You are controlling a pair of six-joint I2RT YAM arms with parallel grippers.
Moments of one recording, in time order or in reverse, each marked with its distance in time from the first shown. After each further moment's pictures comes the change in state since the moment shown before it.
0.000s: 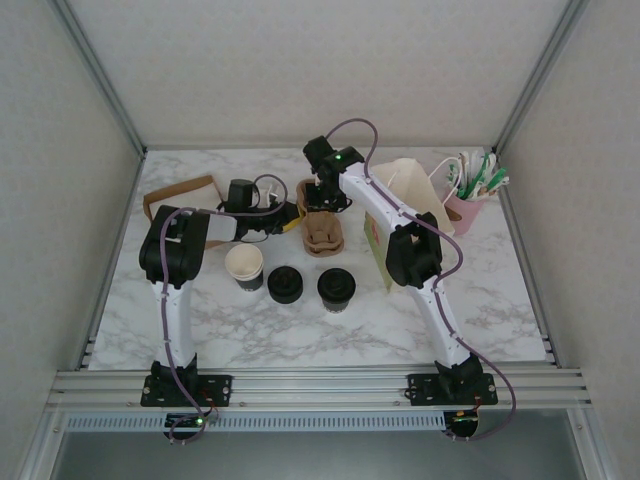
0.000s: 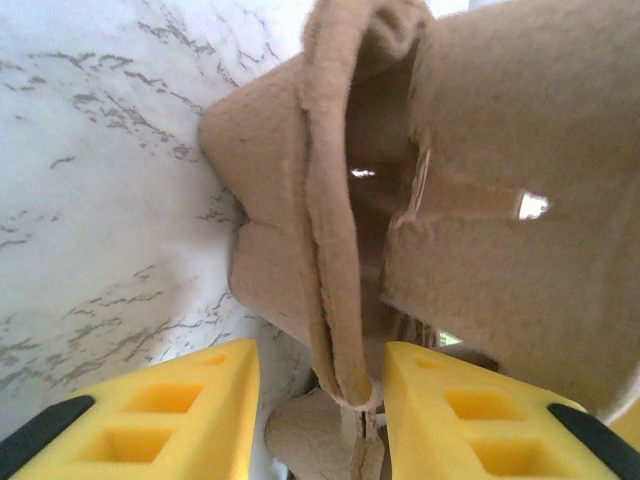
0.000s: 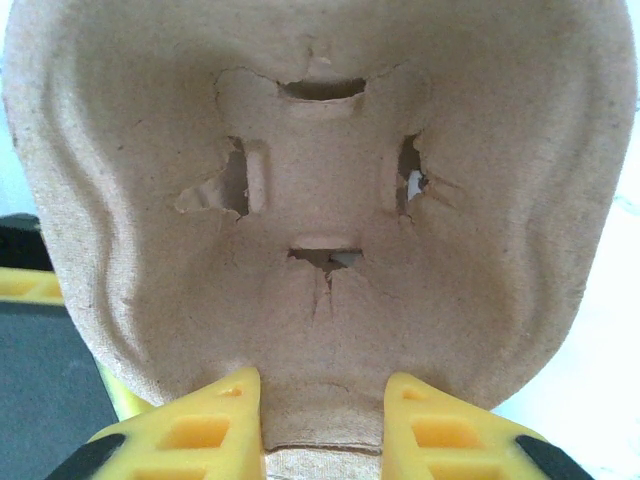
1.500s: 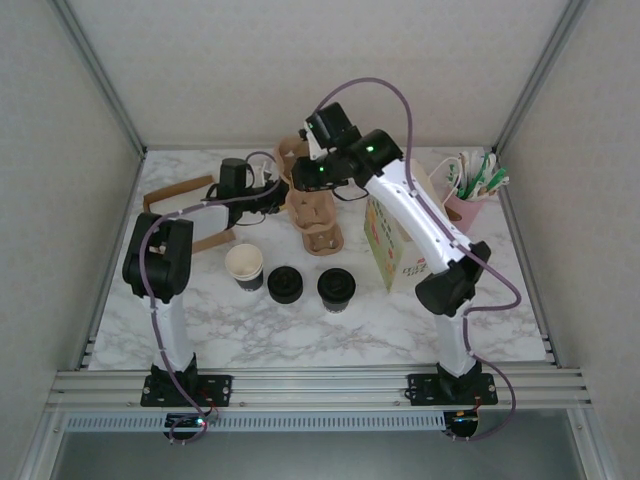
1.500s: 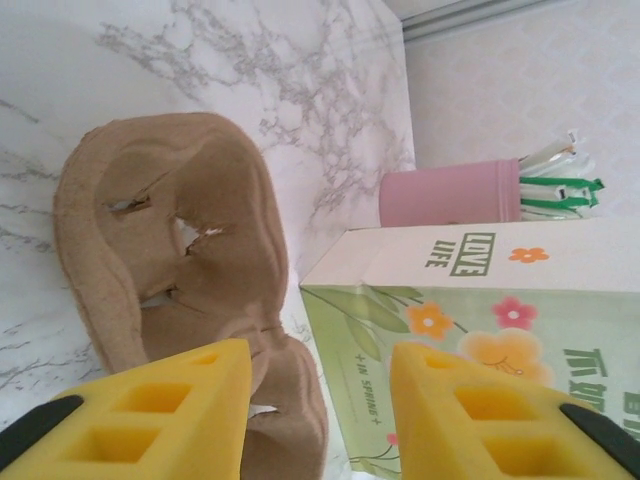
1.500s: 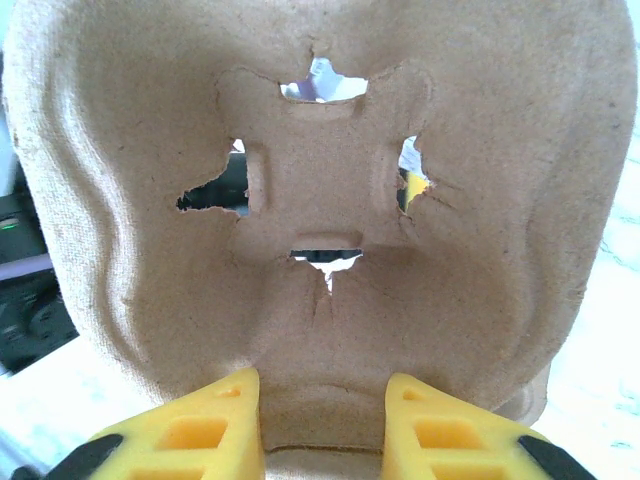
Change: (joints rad) left arm 0.005 -0.179 0.059 -0.117 -0.076 0.015; right arm 0.121 -0.429 -0.001 -0.032 -0.041 -0.077
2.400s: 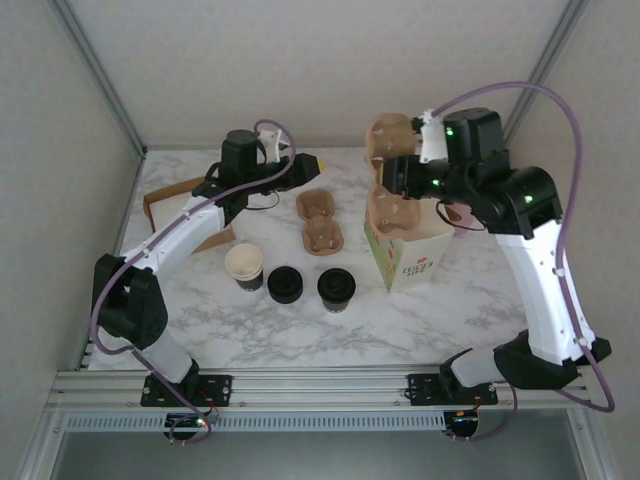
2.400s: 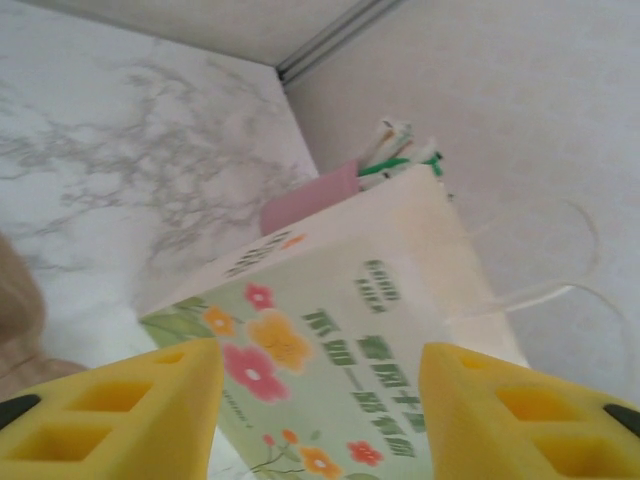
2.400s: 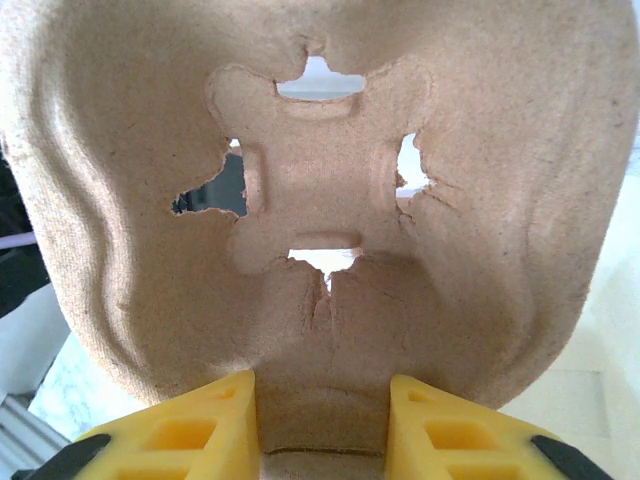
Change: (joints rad) left arm -0.205 -0.349 0.148 -0.288 -0.211 0.094; right arm -0.222 -0.616 -0.308 -0.063 -0.024 -0.055
